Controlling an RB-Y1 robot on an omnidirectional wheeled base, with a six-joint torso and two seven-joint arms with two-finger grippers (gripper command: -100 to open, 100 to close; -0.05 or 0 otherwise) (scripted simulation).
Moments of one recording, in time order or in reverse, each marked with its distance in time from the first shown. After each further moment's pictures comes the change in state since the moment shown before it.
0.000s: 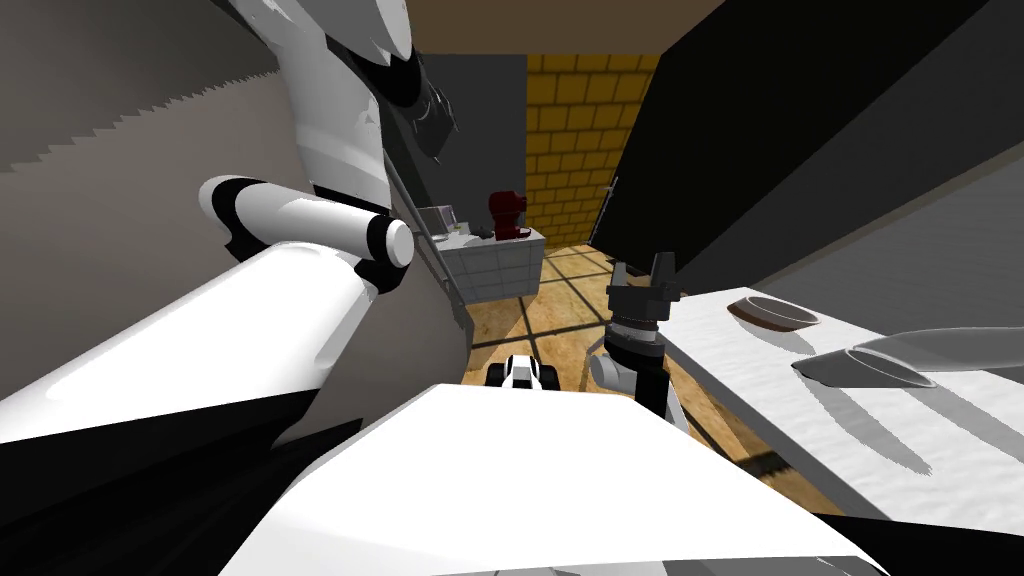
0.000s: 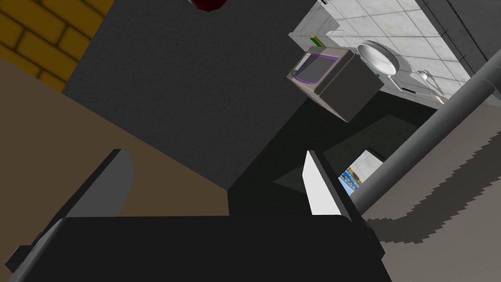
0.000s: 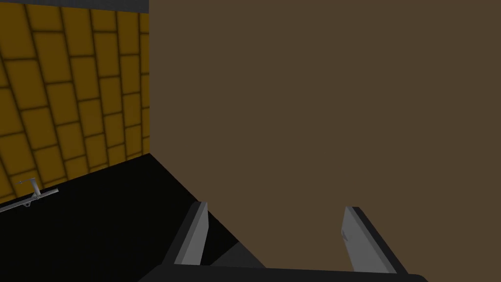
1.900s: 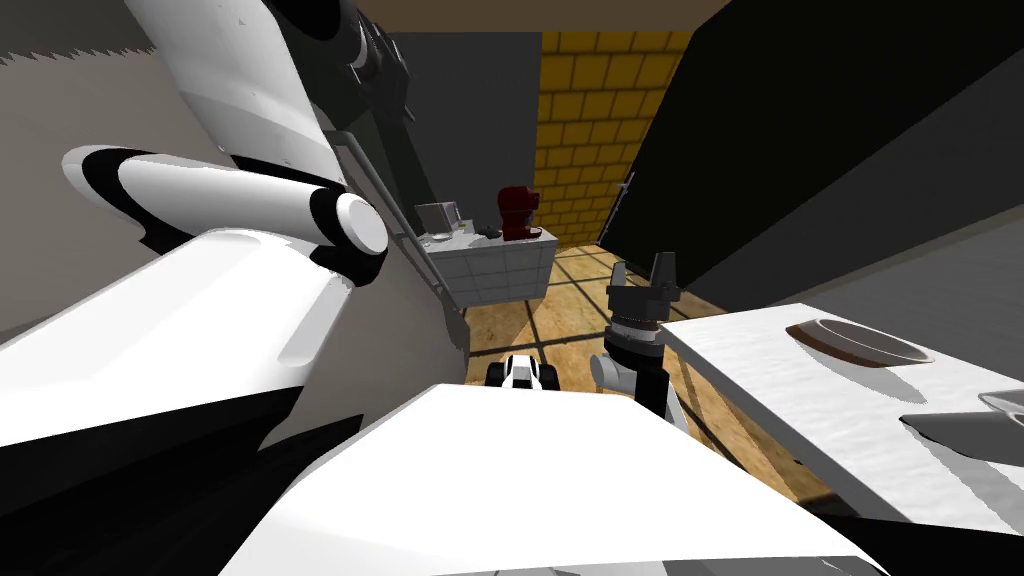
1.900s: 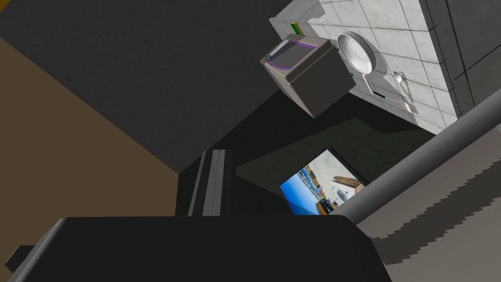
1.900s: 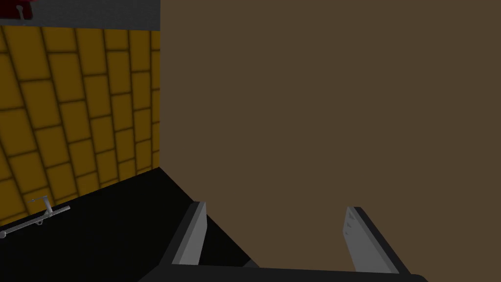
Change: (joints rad) left arm -0.057 0.101 0.096 0.005 0.015 0.064 0.064; right arm -0.001 0.001 0.001 0.000 0.000 0.000 0.000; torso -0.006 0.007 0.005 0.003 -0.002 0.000
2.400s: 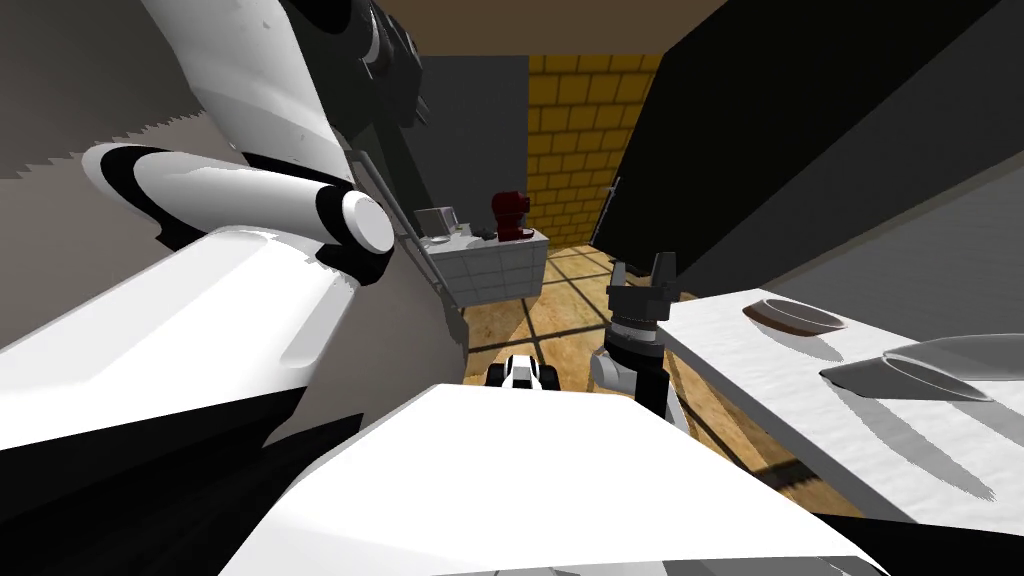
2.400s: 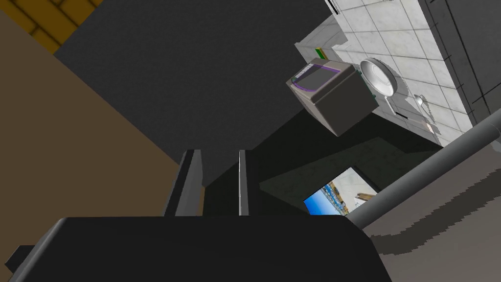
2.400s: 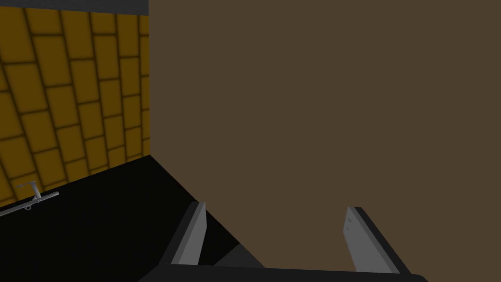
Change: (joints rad) left arm -0.016 -0.040 0.013 0.001 0.035 -0.005 -0.007; right arm 0.001 0.000 -0.001 0.000 0.000 0.000 0.000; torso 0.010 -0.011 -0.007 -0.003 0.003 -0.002
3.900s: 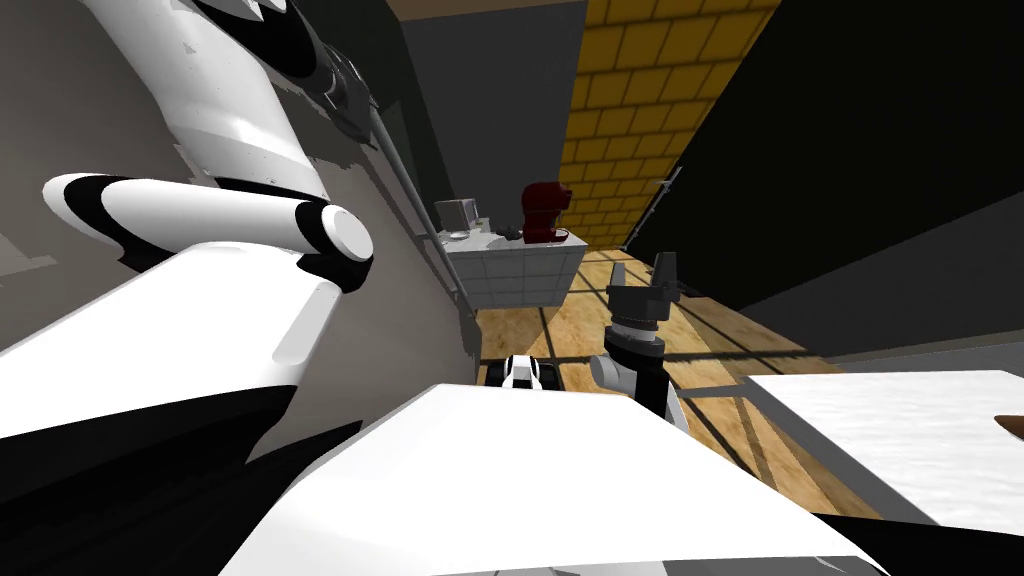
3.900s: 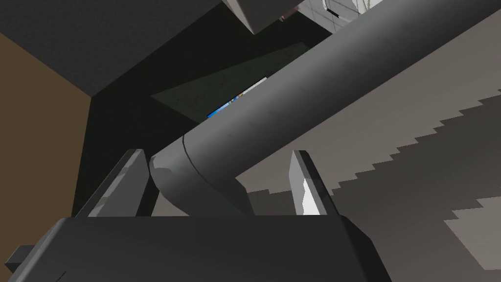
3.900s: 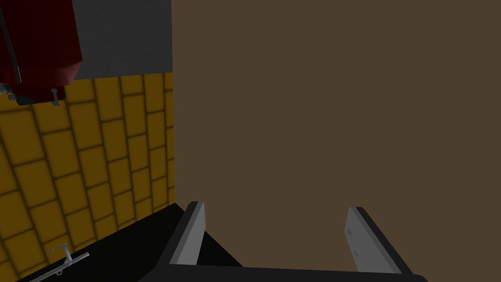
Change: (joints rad) left arm 0.103 0.153 0.021 0.029 -0.134 -0.087 0.093; right arm -0.001 0.000 0.000 0.000 0.000 0.000 0.000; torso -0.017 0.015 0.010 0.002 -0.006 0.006
